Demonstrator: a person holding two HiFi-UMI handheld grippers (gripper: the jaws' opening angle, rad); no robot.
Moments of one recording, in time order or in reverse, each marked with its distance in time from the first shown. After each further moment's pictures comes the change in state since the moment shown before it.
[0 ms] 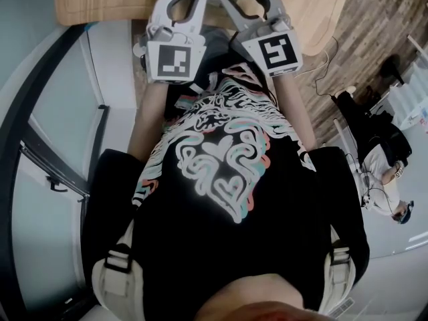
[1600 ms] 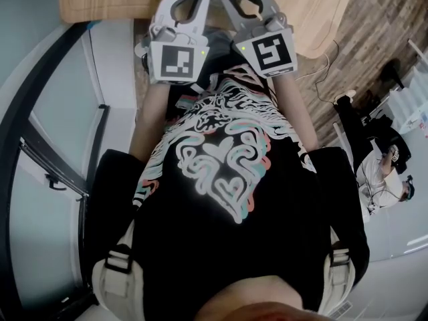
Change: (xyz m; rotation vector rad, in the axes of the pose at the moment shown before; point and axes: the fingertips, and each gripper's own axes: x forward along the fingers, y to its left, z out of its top) left arm -0.003 0.004 0.001 0.005 0.009 0.014; right arm 0.013 0.015 0.007 -0.096 0.022 0.045
